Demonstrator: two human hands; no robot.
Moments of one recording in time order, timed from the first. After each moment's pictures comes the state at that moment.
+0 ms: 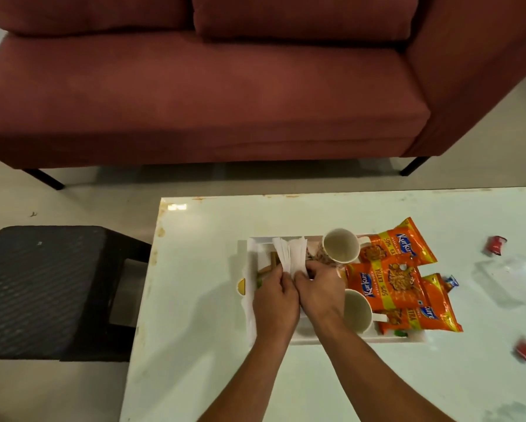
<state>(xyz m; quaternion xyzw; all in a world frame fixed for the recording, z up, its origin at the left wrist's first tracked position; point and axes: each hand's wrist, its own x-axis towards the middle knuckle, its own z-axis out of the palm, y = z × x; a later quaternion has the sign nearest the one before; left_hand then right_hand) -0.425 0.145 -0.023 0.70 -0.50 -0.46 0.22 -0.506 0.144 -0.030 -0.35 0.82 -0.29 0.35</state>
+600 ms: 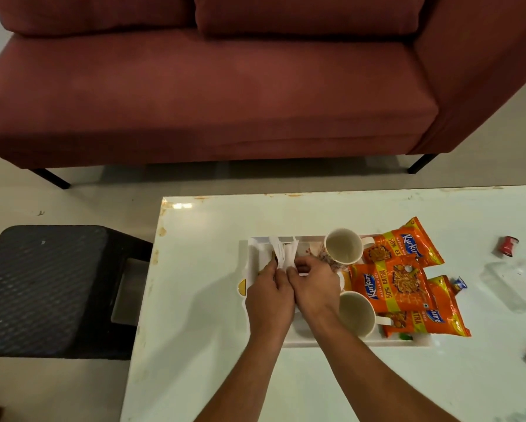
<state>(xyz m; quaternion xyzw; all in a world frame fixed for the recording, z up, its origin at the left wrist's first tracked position) -0.422 0.136 -0.021 0.73 -0.50 -0.41 0.21 -0.504 0.134 -0.041 -0.38 0.81 -0.29 0.34</state>
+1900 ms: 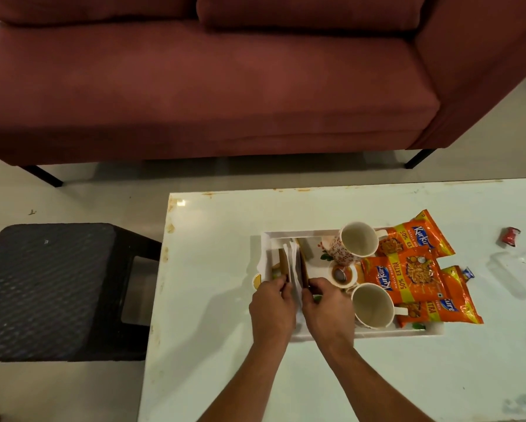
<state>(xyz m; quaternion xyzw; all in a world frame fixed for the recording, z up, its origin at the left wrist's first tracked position) -0.379 0.143 -0.055 0.70 -0.59 -0.39 0.13 -0.472 0.178 -0.073 -0.39 0.85 -0.24 0.26</state>
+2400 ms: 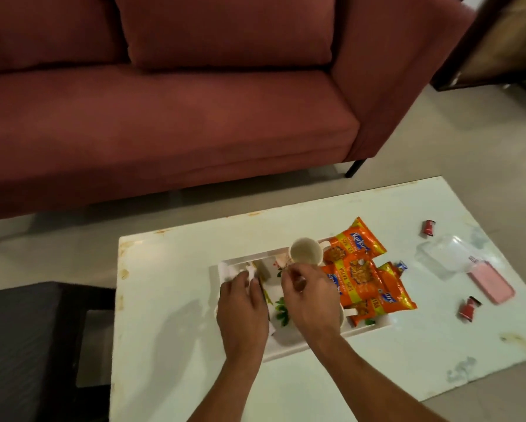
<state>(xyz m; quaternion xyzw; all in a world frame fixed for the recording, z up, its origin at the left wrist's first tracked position) -0.406 0.131 -0.017 0.67 -0.61 -0.33 0.26 -0.521 0.161 -0.011 -0.41 0.85 -0.30 0.15</state>
